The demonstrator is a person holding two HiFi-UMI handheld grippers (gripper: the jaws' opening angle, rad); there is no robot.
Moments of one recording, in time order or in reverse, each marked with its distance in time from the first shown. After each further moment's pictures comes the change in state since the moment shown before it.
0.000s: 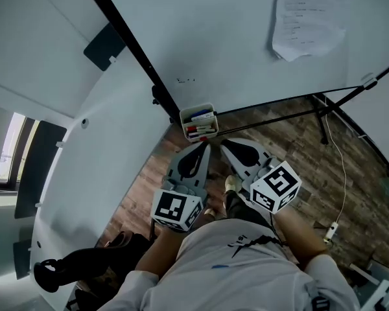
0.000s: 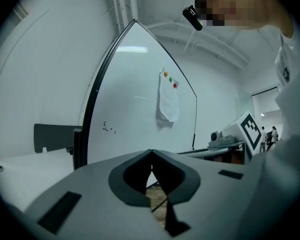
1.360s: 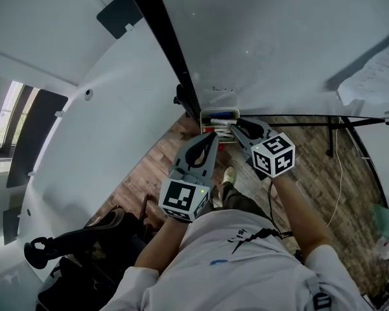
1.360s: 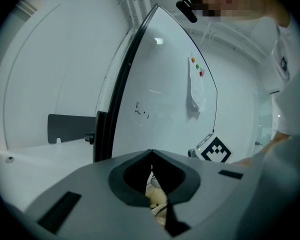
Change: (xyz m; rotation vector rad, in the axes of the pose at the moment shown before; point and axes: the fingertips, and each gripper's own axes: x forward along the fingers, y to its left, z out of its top) left arm 0.043 0.091 -0.035 -0.063 0.067 0.151; right arm 0.124 -0.117 -0.111 0.058 0.380 0.016
